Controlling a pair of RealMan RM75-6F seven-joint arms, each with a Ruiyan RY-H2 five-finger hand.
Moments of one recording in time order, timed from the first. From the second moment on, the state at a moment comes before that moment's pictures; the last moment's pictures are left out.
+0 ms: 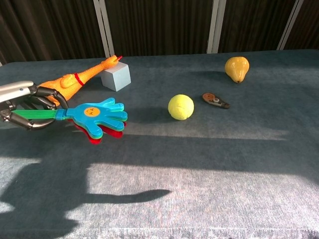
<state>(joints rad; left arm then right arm) -0.58 -1.43 -0.02 -1.17 1.64 1.06 -0.67 0.05 -0.98 -0.07 -1.67 -1.66 1.45 0.02</state>
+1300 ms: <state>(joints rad) -0.21 -1.37 0.09 -1.45 1.68 1.69 0.06 0.03 -1.00 -0.05 -1.66 -1.67 1.51 0.00</state>
